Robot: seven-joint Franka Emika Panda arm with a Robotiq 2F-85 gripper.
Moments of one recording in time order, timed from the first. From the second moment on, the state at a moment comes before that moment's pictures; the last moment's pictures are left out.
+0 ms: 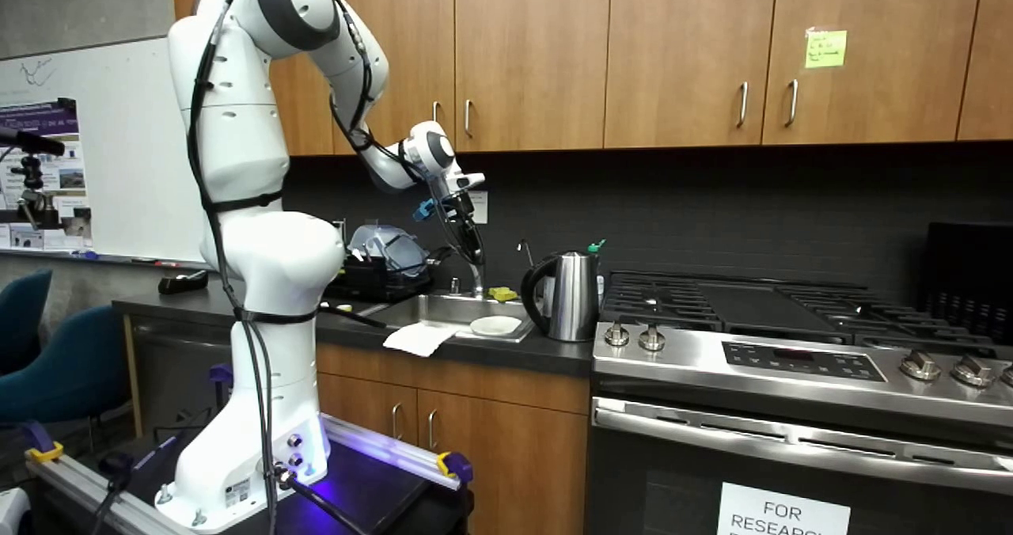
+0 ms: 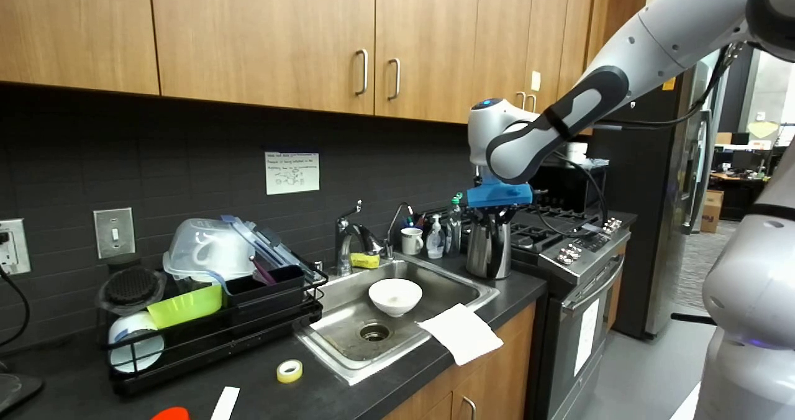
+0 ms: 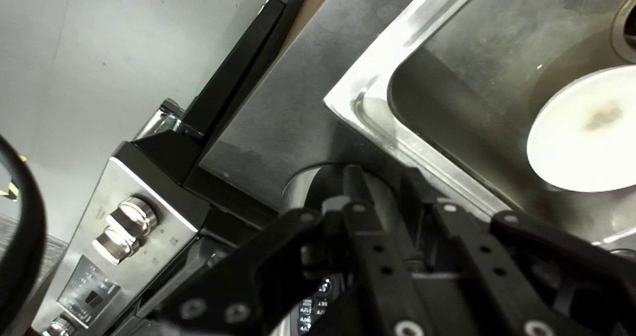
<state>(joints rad) -0.09 -0.21 0.08 -2.39 -0.48 2.31 1.05</state>
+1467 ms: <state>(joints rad) -0.12 -0.16 0.02 -2.40 -0.86 2.39 1.30</state>
